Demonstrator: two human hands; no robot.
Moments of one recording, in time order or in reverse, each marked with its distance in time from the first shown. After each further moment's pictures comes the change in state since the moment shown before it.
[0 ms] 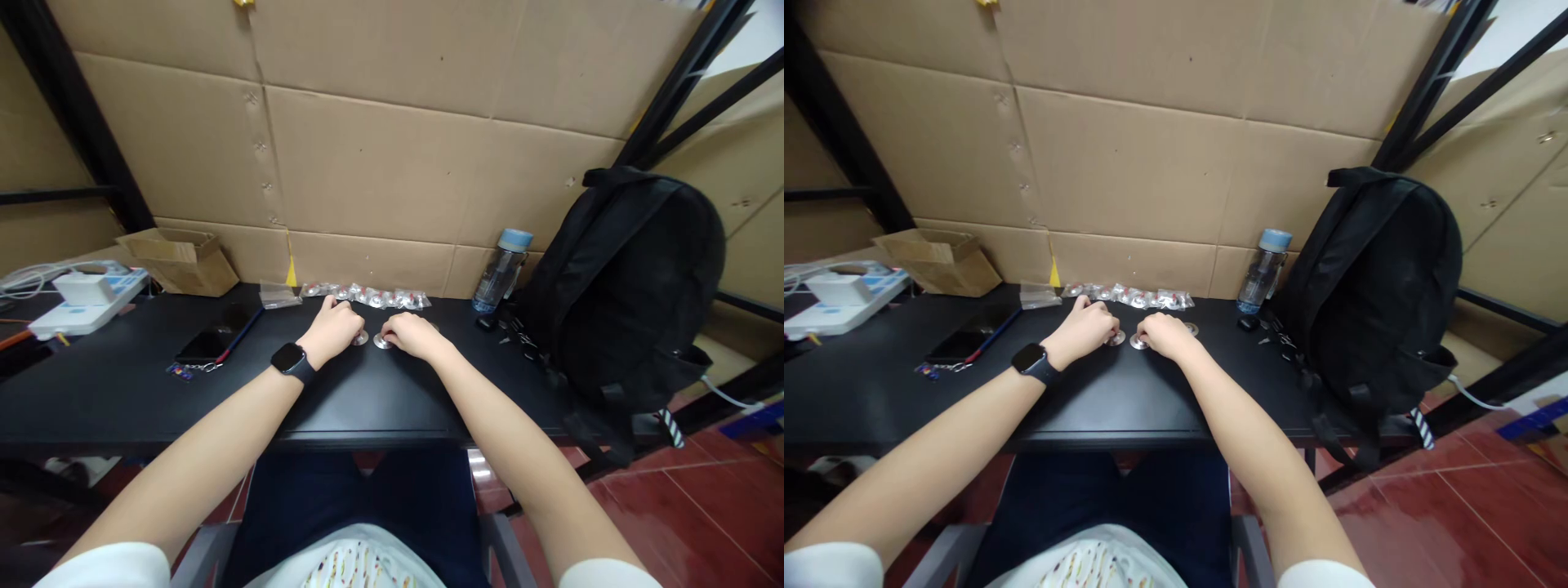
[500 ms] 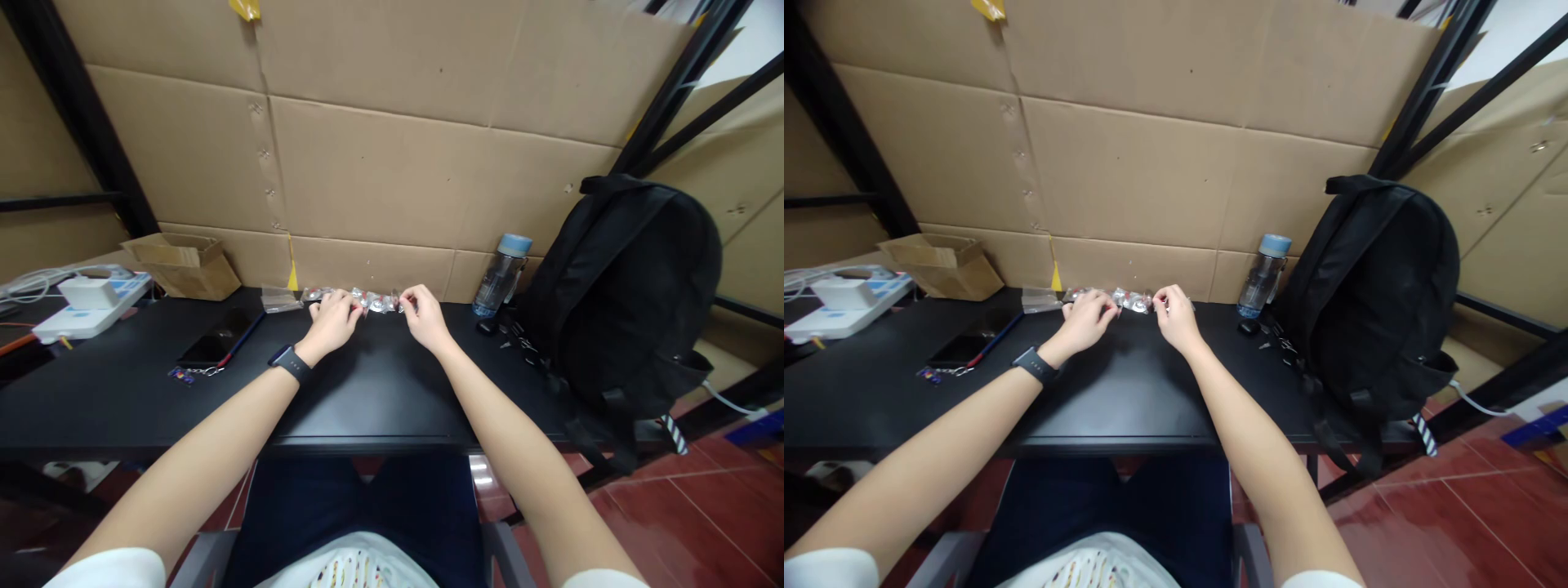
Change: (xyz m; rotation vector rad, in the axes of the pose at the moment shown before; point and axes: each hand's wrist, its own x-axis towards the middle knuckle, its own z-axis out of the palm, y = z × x) left_hand 0.008 -0.001 -0.003 -0.071 0.199 -0.309; right_hand 0.006 0.008 -0.016 0.325 0.599 0.077
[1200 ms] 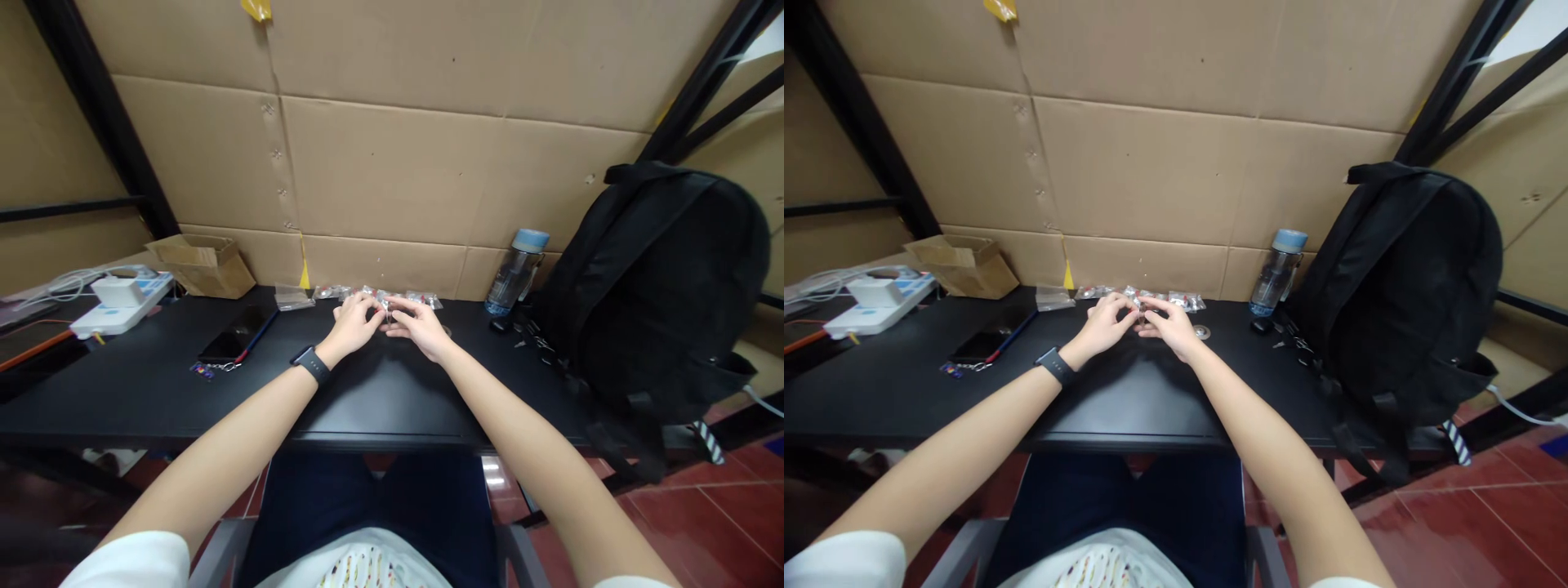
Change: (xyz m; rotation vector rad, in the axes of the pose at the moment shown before) left_hand -0.003 0.020 0.006 -0.135 -0.054 -0.030; right_hand -0.014 -0.016 0.029 1.033 -0.303 0.526
